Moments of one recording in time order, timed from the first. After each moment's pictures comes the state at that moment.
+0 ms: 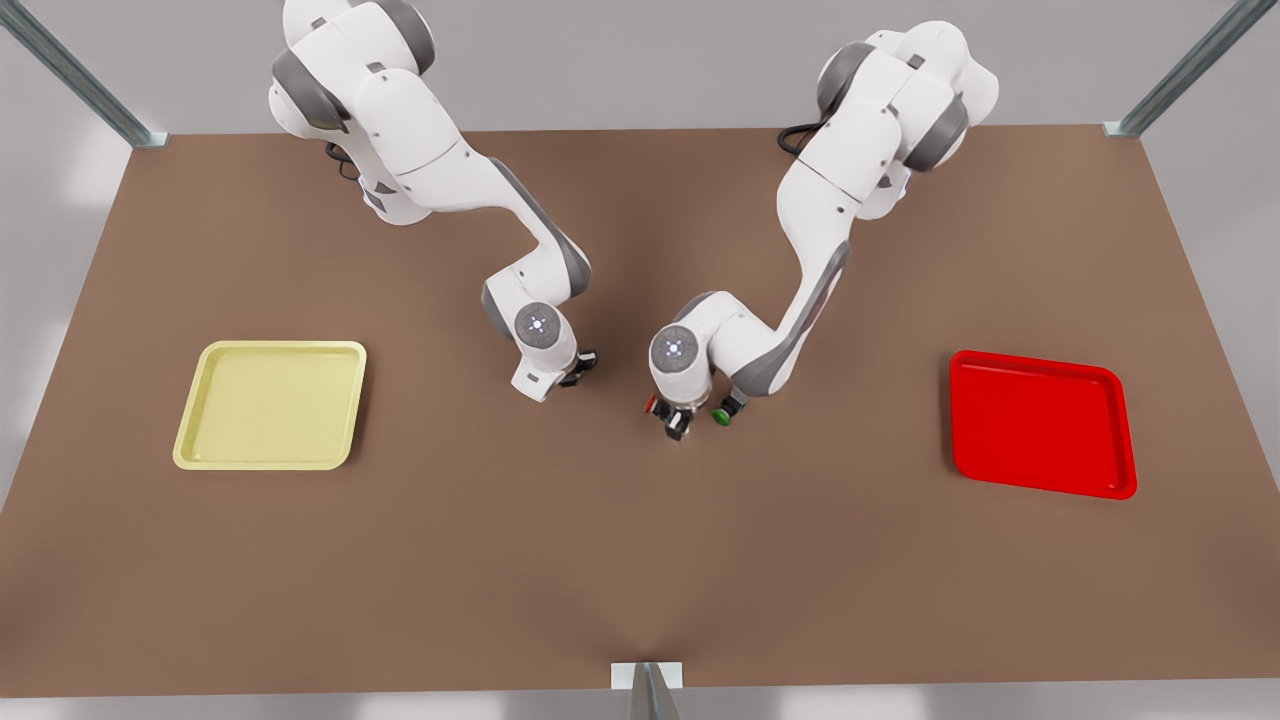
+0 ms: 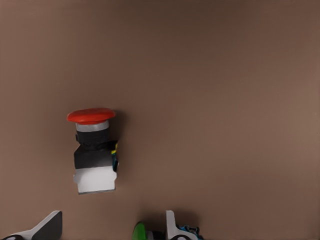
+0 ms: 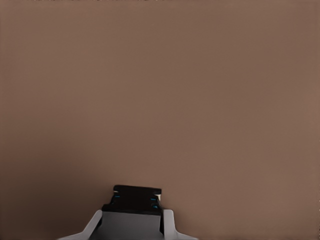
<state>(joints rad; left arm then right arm) -0.58 0.76 -0.16 -1.51 0.25 2.11 1.24 0.65 0.56 0.04 -1.98 0.13 2.44 0.36</state>
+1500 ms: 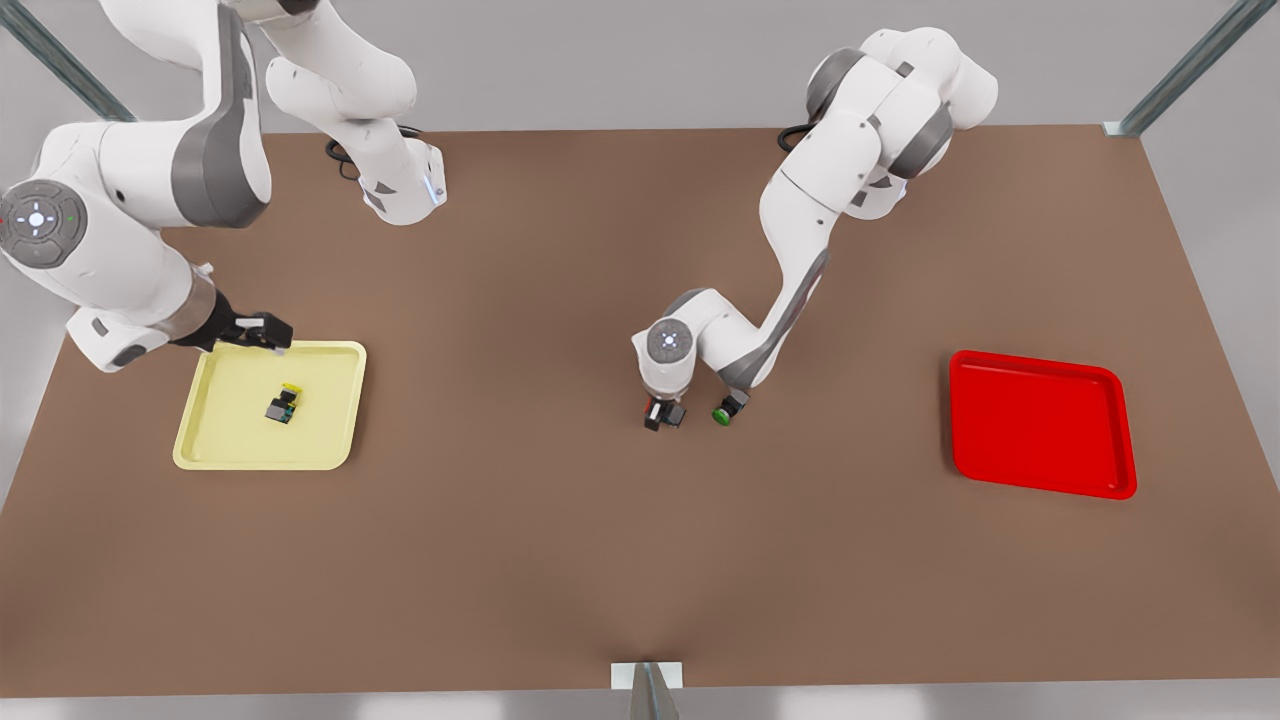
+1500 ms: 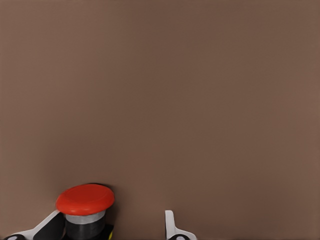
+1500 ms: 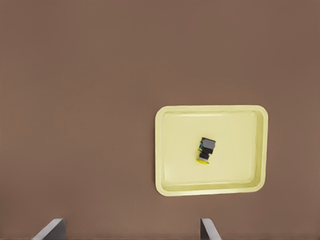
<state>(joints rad) -0.61 0.81 -0.17 -1.56 0.14 2.32 1.14 -0.01 0.13 0.10 -1.45 -0.09 1.47 0.11</state>
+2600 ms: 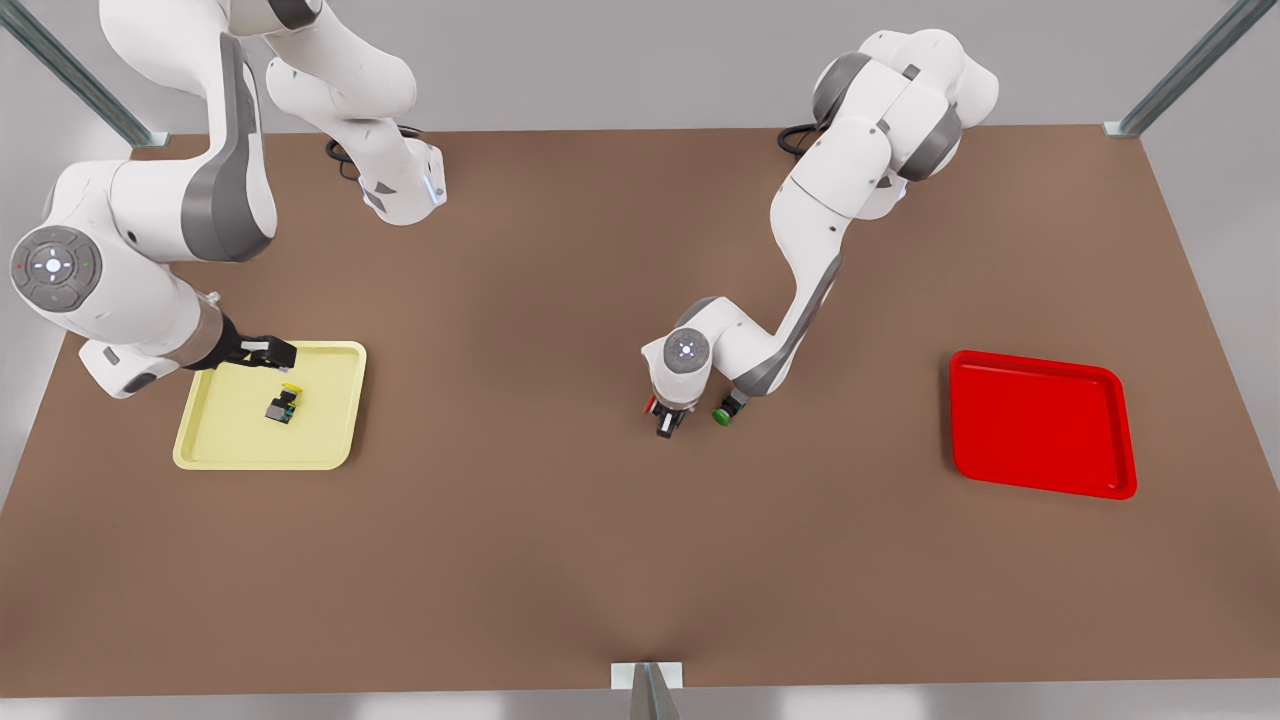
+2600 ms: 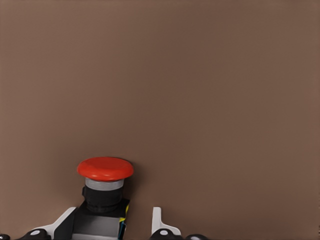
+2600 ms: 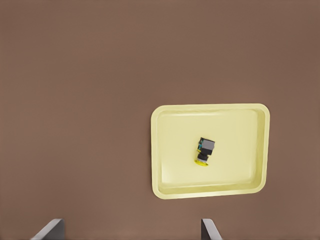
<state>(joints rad) -0.57 0.81 -0.17 -1.58 0.13 2.36 1.13 -0.02 0.18 0.10 -1.45 -0.11 1.48 0.11</state>
